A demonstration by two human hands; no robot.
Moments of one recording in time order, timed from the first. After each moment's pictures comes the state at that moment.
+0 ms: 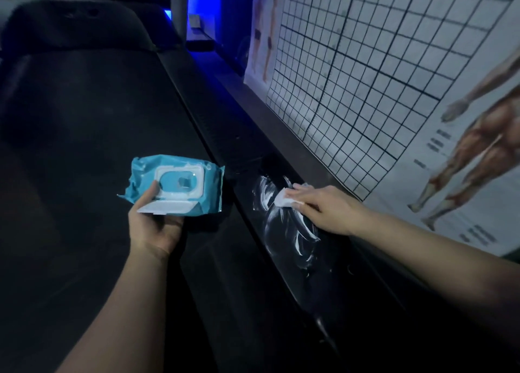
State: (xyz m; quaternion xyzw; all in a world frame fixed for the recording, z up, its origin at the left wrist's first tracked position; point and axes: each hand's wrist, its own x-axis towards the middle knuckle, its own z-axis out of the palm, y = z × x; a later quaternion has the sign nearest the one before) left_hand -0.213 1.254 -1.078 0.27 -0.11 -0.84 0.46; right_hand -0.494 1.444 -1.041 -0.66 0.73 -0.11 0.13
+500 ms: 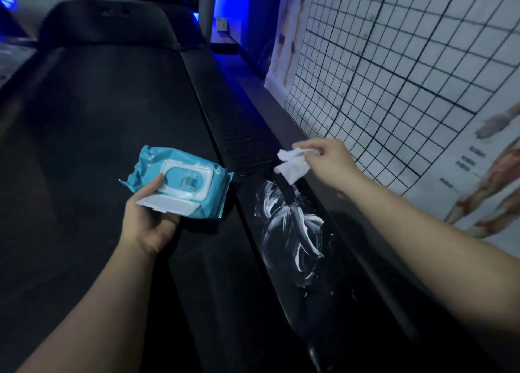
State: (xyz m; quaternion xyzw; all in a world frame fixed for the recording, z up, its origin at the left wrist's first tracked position) left_hand -0.219 1.253 -1.075 0.29 -0.15 -0.83 0.45; right_hand -0.528 1.361 -1.013 -0.47 0.78 -0.40 0.13
